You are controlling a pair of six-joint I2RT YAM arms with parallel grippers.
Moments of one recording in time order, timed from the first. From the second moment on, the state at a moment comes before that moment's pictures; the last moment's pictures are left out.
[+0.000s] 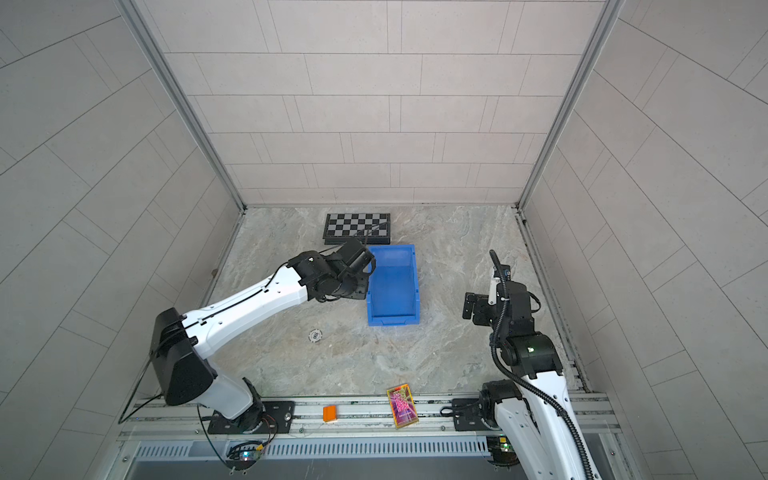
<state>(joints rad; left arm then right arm) -0.87 1.60 1.43 -0.97 -0.22 -0.62 0.06 0.59 0.68 -0.75 0.07 0.19</state>
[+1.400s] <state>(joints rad) -0.97 2.09 1.77 -1.05 -0.28 -0.48 0.06 0.53 0.66 -0.76 0.08 0.18</state>
